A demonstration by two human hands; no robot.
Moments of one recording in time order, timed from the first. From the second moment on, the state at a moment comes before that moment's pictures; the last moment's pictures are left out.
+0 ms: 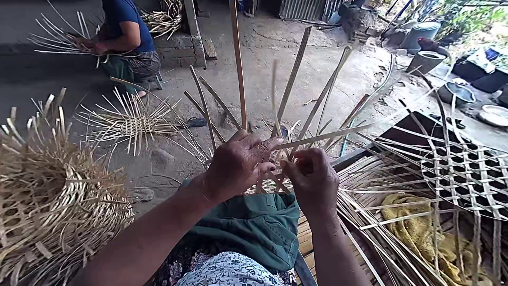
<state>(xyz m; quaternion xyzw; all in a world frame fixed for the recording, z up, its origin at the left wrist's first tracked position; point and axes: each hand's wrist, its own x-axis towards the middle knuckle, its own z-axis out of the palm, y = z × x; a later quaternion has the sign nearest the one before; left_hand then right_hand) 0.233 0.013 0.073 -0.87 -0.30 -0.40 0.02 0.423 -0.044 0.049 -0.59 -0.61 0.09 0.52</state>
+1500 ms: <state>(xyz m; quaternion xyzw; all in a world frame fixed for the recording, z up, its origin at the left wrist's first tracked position) 0.223 0.014 0.088 -0.91 -0.29 -0.29 0.09 0.425 -0.049 0.055 -0.52 -0.68 0.09 0.50</state>
